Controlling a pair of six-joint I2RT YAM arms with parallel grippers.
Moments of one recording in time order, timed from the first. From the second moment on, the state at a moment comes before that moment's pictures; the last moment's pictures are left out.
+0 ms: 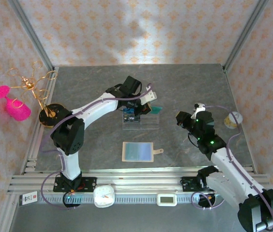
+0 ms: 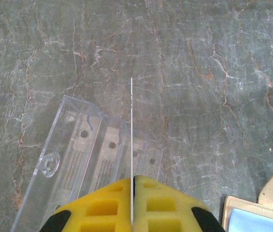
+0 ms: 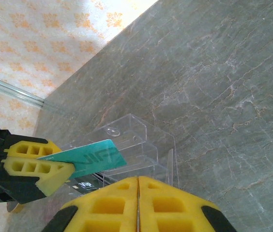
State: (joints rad) left arm -0.57 1.87 1.51 -0.57 0.52 0.46; right arm 0.30 0.80 0.48 -0.09 -0.13 0.76
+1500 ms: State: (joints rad) left arm -0.55 1.97 1.58 -0.55 0.41 0.50; right arm 0.29 0.82 0.49 -0.05 -0.18 0.76
